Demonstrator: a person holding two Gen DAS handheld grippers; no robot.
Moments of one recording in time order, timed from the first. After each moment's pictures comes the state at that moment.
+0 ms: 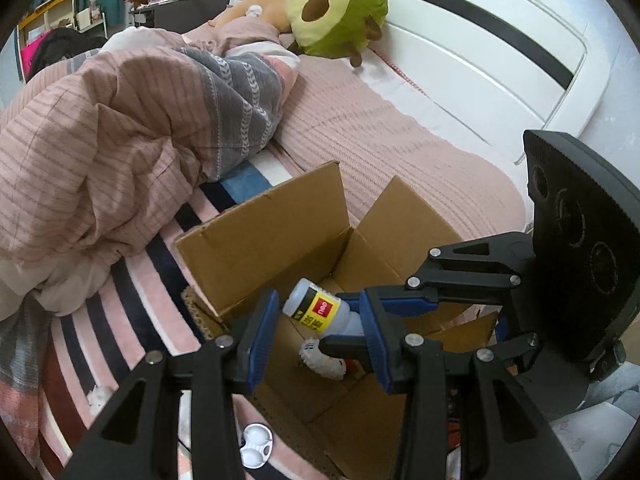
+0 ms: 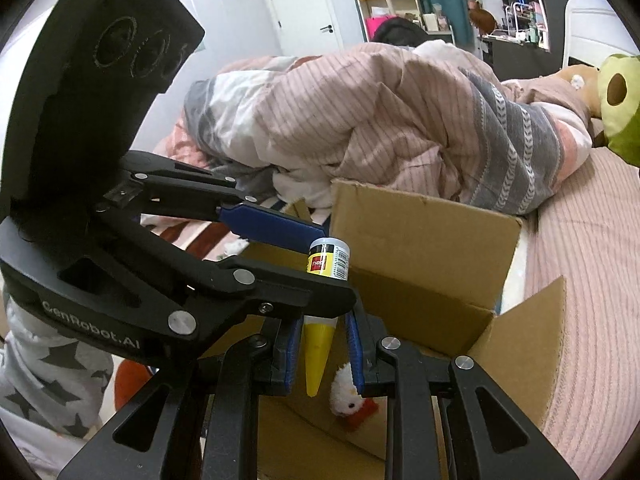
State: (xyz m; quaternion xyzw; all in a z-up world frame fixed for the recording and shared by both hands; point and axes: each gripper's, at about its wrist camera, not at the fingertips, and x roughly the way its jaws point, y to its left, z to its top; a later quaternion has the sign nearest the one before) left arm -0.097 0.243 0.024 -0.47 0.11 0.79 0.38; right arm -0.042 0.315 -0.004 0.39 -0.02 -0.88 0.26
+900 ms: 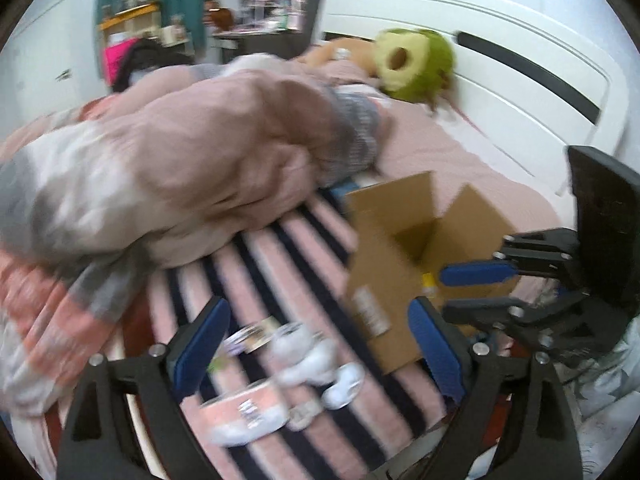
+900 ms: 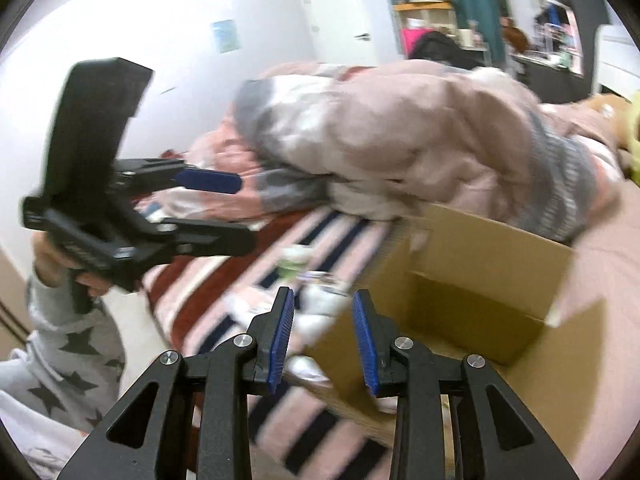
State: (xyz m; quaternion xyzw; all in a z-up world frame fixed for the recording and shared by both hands) left arm -0.048 0.083 0.051 -0.41 0.08 0.88 0.25; right arm -0.006 0.242 0.033 0.37 0.00 -0.87 0.32
